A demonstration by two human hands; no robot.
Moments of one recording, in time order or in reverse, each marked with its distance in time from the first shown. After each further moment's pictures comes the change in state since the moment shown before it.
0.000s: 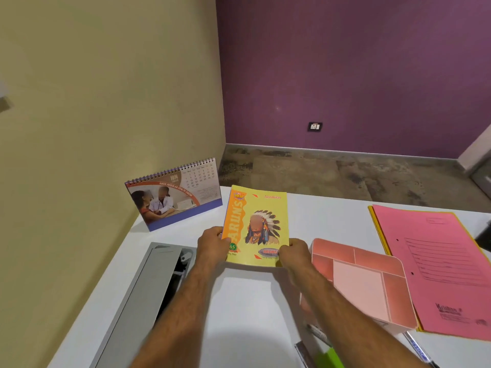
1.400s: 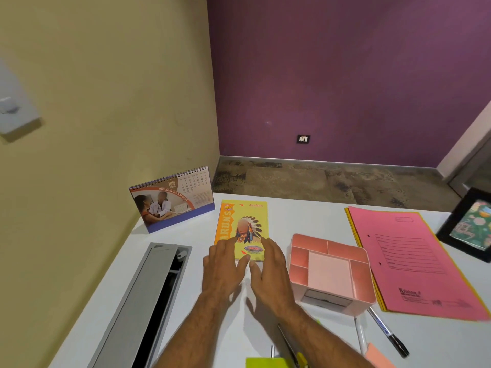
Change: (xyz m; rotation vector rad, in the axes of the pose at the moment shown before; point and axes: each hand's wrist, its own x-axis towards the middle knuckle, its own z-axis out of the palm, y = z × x) left_hand -0.090 -0.007 0.032 0.379 0.102 0.382; right_hand -0.099 0.034 -0.015 -0.300 0.017 -0.648
